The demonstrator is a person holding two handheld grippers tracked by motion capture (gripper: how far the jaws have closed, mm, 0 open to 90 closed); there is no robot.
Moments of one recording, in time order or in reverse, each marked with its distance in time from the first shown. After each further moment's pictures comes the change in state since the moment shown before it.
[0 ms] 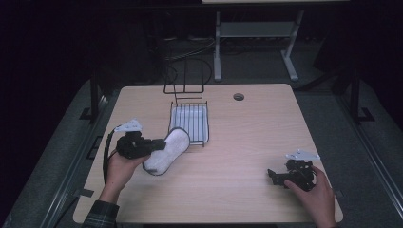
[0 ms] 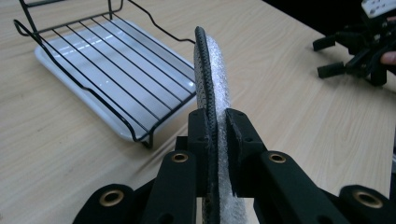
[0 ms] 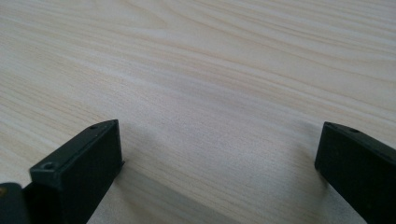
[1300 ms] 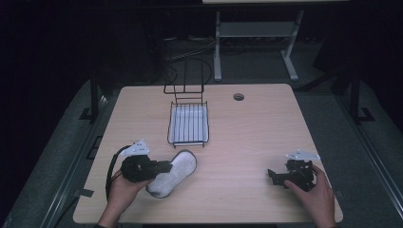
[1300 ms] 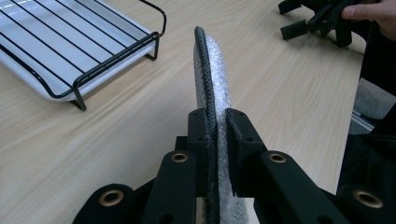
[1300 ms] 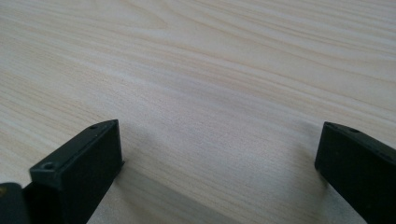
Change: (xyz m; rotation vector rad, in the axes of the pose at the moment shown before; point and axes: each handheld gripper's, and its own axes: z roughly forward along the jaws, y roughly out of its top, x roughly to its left) left arm -0.047 -0.036 0.001 0.067 -0.065 0.044; right arm 0.000 0.000 0.000 0.000 0.000 0.002
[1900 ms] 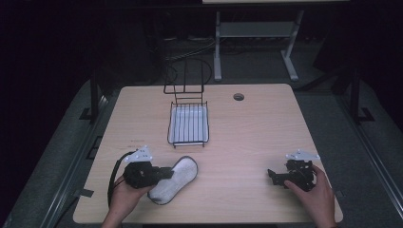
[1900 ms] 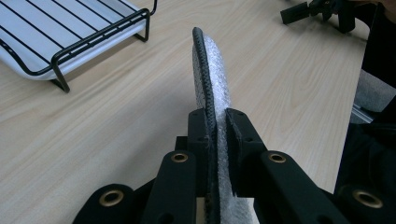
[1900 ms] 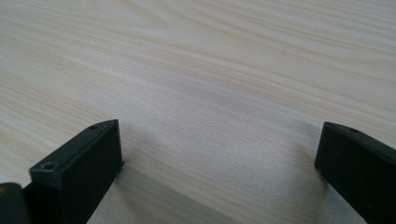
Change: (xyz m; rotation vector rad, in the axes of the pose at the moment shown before) left arm -0.008 -0.014 0.008 0.030 -0.002 -0.002; right arm 0.000 0.000 0.000 0.000 0.000 0.000
